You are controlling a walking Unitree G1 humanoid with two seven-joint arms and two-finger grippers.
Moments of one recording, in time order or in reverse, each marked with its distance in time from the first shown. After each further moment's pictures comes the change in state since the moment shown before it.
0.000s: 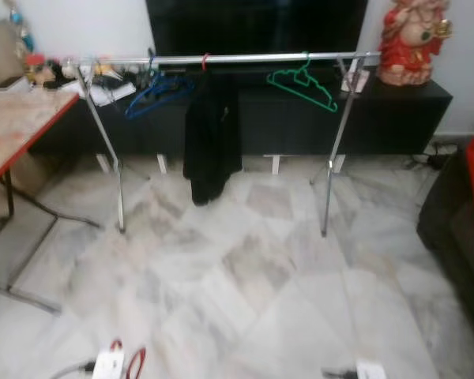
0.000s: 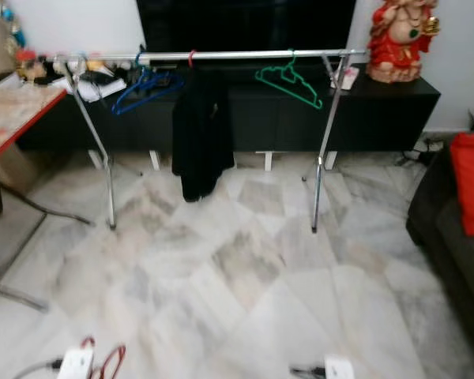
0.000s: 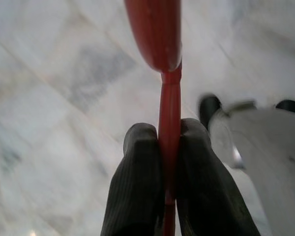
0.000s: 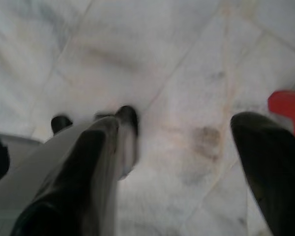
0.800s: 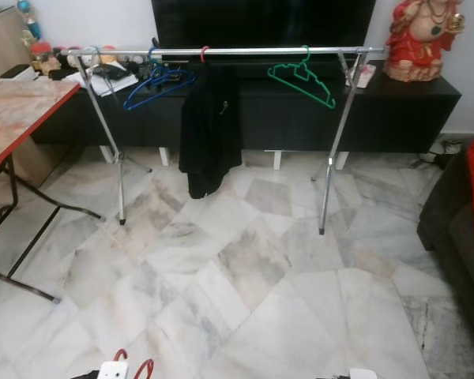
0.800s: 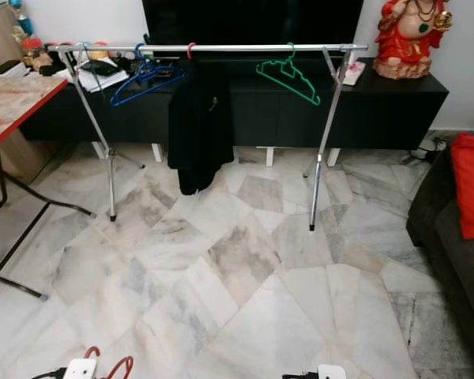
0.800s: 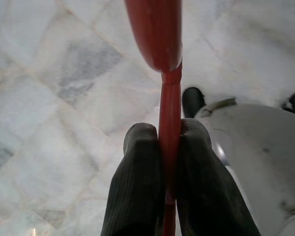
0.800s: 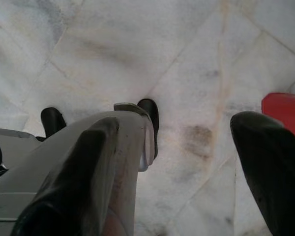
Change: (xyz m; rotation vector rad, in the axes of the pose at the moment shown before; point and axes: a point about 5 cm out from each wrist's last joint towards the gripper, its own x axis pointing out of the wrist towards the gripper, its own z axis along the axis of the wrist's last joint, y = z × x) left arm -0.001 0.003 -0.003 0.040 0.004 -0.037; right arm -0.001 -0.003 -0.008 -0.022 0.017 -0.013
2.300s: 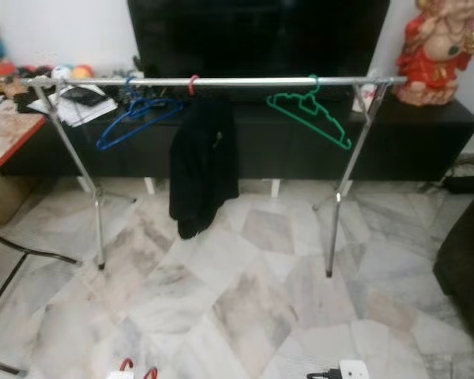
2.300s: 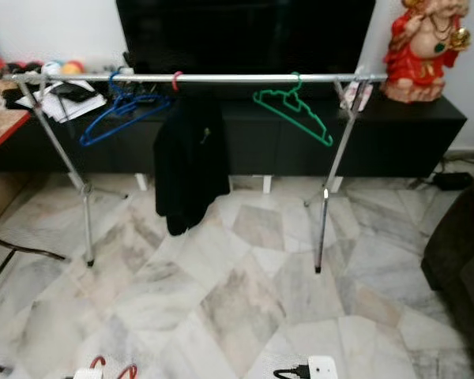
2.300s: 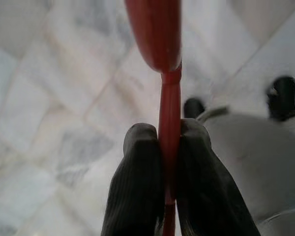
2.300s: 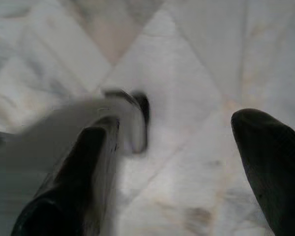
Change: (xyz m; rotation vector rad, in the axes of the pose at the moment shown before) left arm 0.000 -0.029 -0.012 0.014 -0.005 -0.031; right arm 0.000 -0.001 0.000 -0.066 -0.005 0.003
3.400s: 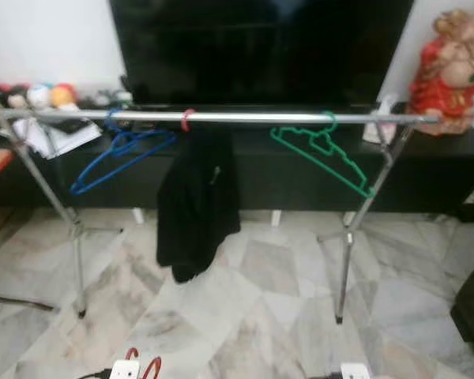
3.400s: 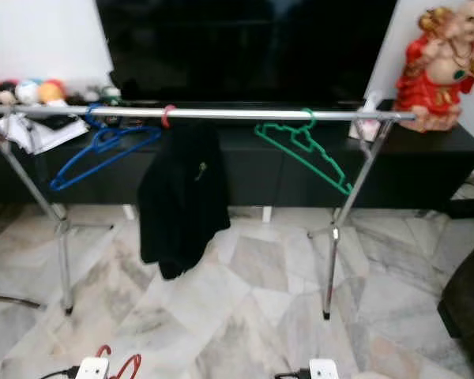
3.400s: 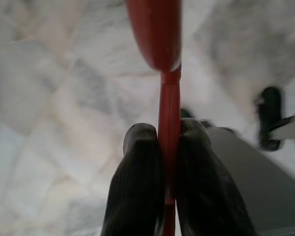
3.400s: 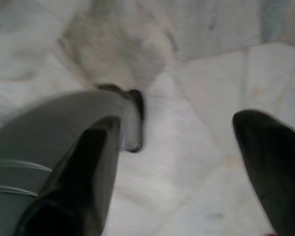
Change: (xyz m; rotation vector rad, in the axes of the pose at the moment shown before) left arm 0.004 -0.020 0.020 0.004 -0.027 -0.040; right arm -0.001 -0.004 -0.003 -0.018 0.016 -0.005
